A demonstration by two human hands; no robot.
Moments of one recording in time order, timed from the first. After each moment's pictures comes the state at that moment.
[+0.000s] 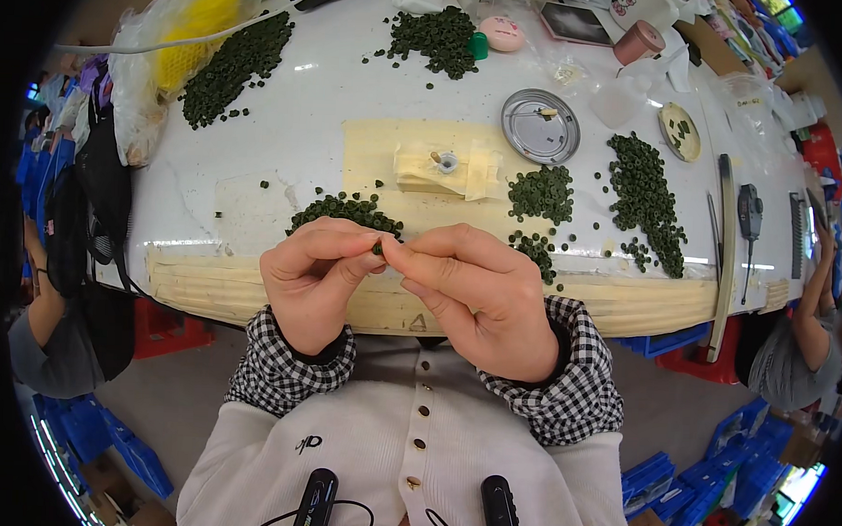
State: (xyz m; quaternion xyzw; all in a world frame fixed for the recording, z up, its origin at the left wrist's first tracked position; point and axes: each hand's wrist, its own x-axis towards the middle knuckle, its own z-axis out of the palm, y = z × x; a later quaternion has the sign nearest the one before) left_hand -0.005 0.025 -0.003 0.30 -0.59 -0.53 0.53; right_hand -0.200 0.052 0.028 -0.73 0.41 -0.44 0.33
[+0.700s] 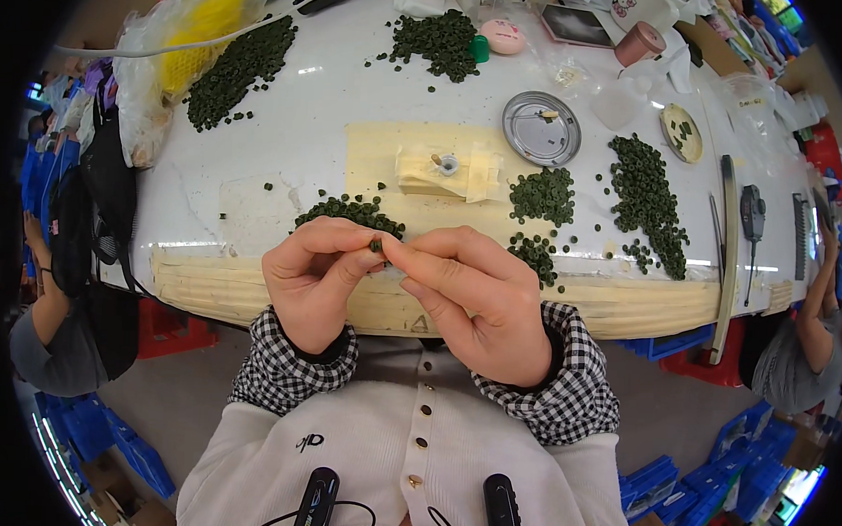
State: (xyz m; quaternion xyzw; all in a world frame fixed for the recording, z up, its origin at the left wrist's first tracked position) left_hand -0.007 0.027 -0.003 0.30 -0.54 -0.57 0.54; right_hand -0.195 0.055 0.024 -0.72 0.41 -0.46 0.31
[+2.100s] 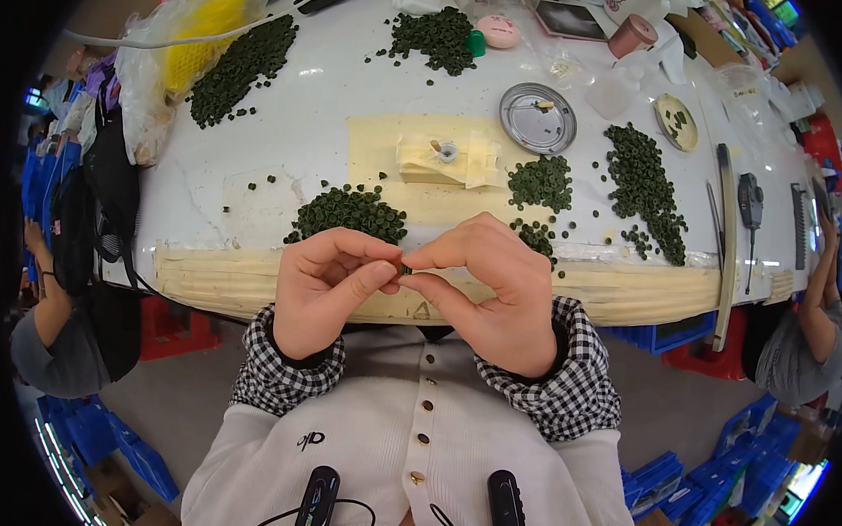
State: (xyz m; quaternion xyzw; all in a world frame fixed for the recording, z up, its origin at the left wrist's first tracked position) left_hand 0.003 0.039 0.012 0.31 -0.47 -0.72 0.41; right_hand -0.196 0.062 0.021 -0.67 0.45 -0.49 0.31
